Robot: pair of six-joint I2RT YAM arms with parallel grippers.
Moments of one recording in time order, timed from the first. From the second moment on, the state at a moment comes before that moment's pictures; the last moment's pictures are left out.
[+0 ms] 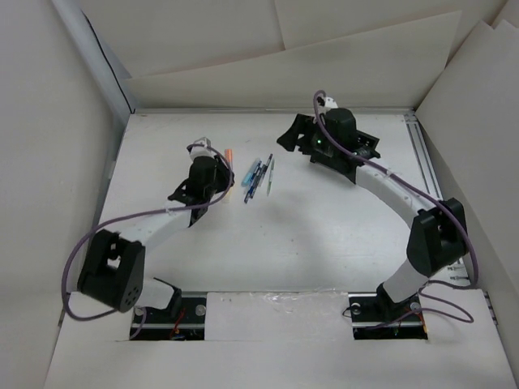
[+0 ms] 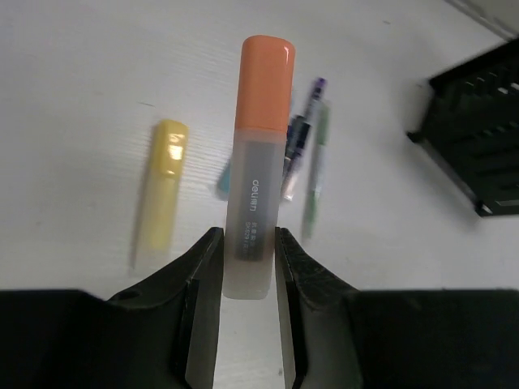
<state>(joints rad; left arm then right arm) -0.42 1.41 0.79 0.10 -0.23 -0.66 0.43 1.61 1.32 -0.02 -0.18 0.54</state>
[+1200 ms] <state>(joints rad) -0.57 1.22 0.59 0.35 0.08 -0.52 0.56 1.78 1.36 -0.04 -0.39 0.60</state>
